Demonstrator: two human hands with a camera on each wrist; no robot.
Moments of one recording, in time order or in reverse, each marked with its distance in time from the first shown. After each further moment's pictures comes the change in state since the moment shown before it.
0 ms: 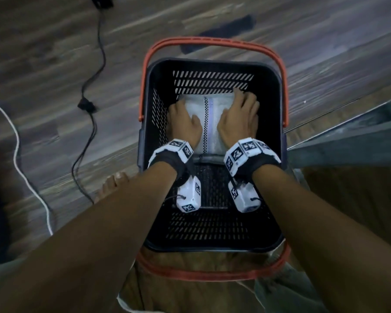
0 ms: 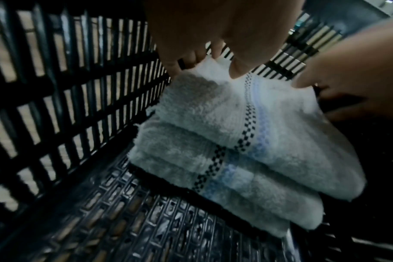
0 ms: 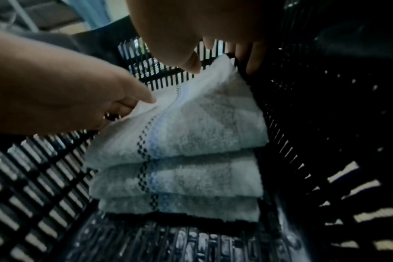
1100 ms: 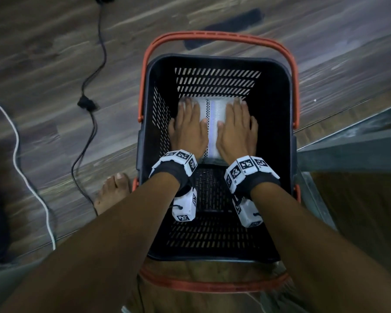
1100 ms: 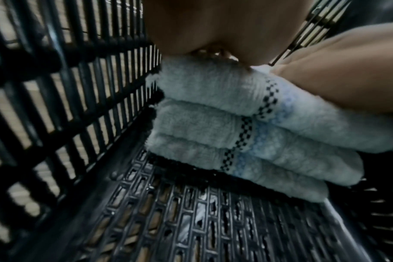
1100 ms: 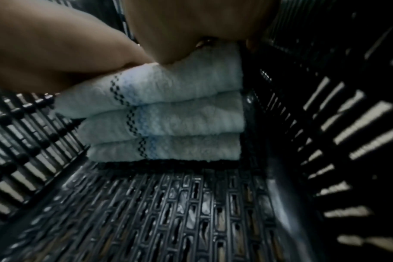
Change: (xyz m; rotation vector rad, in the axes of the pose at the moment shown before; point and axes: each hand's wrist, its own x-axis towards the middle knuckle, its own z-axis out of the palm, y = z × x) left_hand -0.006 -0.024 0.012 0.387 -0.109 0.234; right_hand -0.017 0.022 0.037 -0.182 -0.073 -0.209
